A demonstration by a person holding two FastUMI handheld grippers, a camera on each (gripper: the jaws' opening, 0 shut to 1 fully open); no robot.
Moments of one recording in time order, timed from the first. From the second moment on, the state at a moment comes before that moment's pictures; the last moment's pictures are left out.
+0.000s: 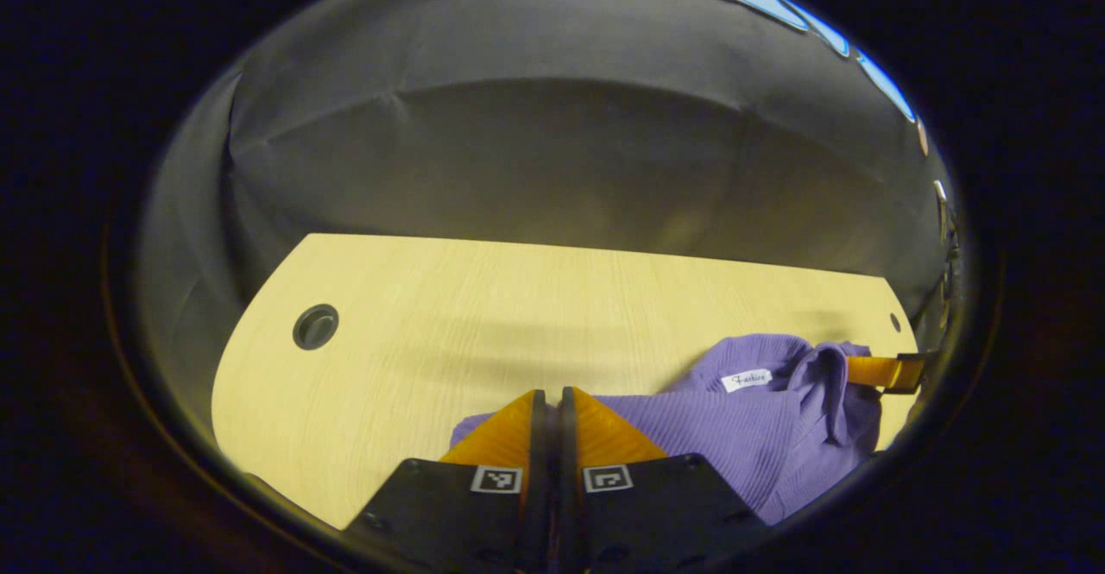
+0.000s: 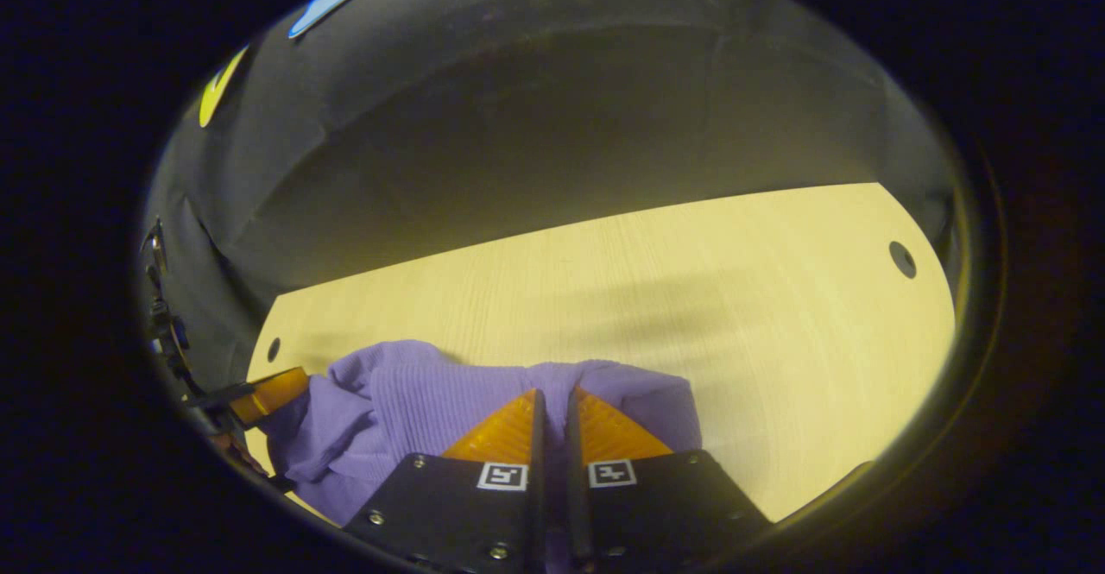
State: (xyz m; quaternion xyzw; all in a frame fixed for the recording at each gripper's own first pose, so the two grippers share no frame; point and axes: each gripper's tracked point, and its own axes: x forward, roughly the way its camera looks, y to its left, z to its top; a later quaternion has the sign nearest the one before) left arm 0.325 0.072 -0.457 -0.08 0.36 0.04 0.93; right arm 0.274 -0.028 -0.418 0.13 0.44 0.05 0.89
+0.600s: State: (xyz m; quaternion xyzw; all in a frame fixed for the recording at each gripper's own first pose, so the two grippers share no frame) left arm 0.270 0.053 -0.356 -0.11 0.32 0.02 0.94; right arm 0.239 -0.028 -0.310 0.12 0.36 0.05 0.92
